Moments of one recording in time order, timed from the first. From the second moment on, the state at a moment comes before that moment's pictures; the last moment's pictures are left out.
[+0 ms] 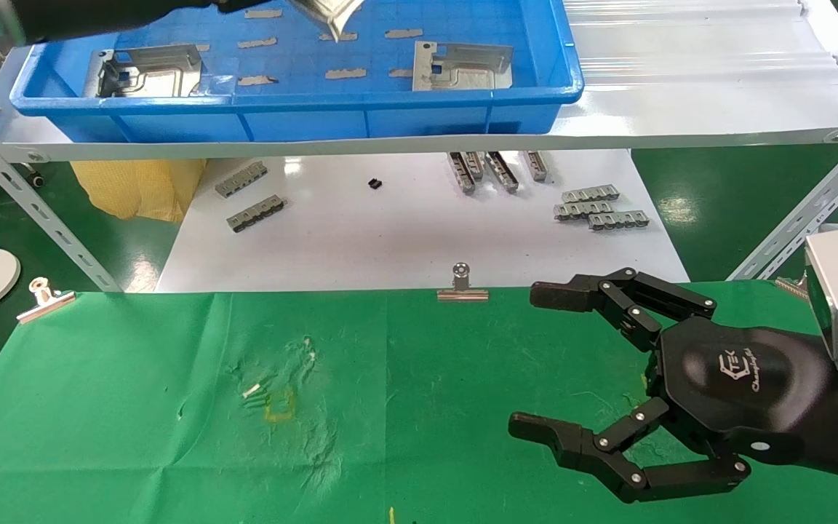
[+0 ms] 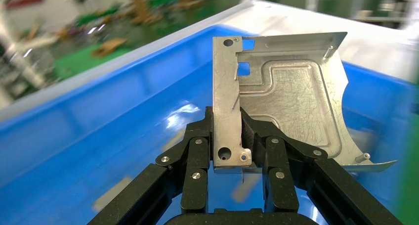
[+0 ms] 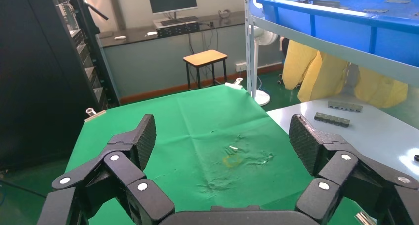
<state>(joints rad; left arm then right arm) -2.02 1.10 0.48 -0.20 1.25 1.23 0.03 1.07 -0.55 -0.39 1.22 -0.63 -1.41 0.12</state>
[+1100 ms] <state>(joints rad) -1.68 1.01 0.69 -0.15 1.42 1.43 0.79 1.07 -0.55 -0.39 1.22 -0.63 -1.41 0.12</state>
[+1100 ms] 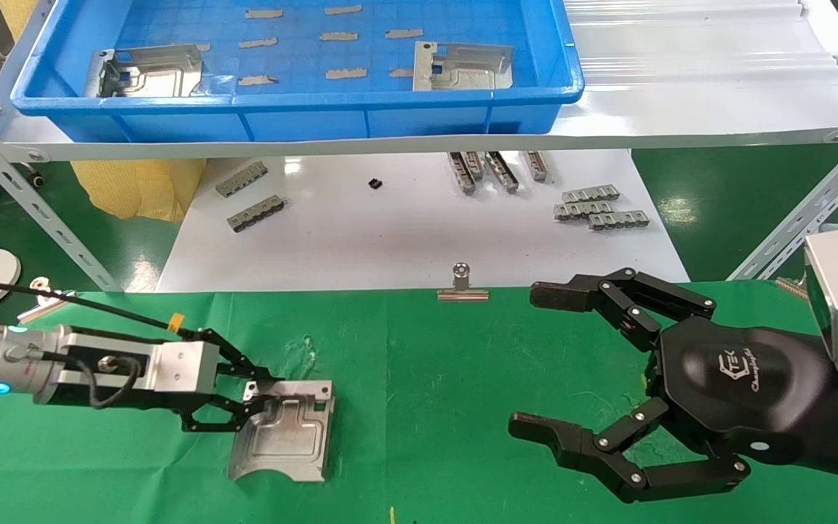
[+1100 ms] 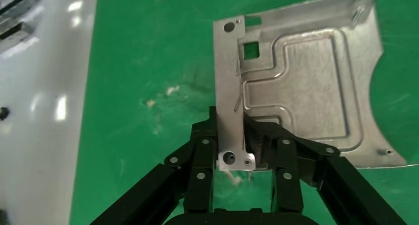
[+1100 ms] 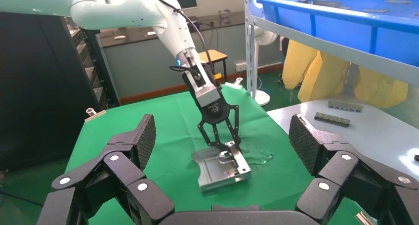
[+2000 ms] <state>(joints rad) -1.74 1.03 0.70 0.01 1.44 1.49 0.77 1.07 -0.55 -0.39 1.22 -0.63 -1.41 0.12</state>
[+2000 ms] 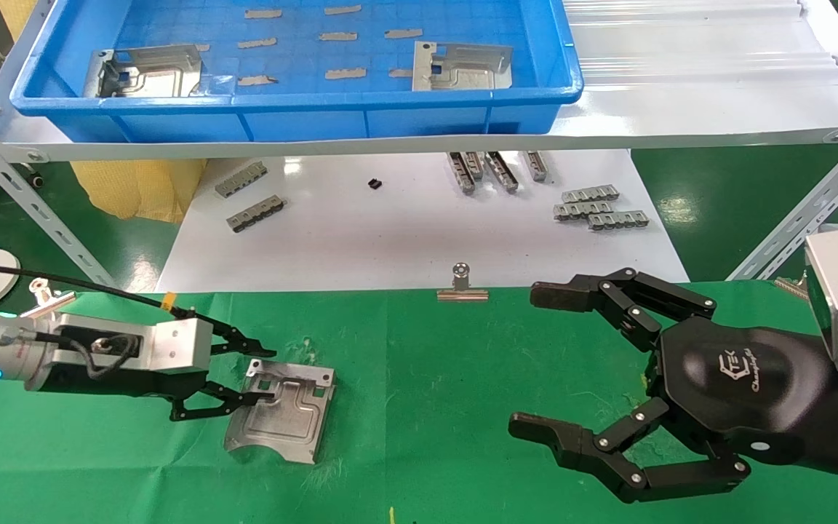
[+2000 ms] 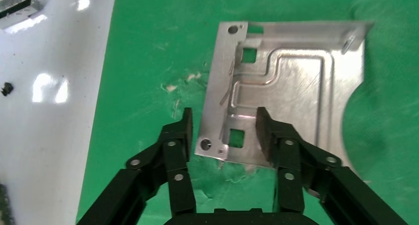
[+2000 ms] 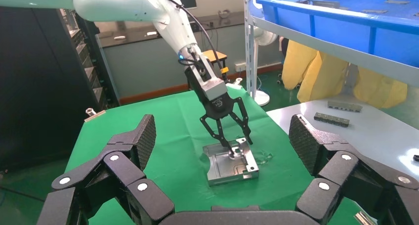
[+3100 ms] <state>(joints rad) -1.68 0.93 0.55 0.01 1.23 1.58 0.53 1.07 -0.55 -0.39 1.22 -0.63 -1.41 0.12</state>
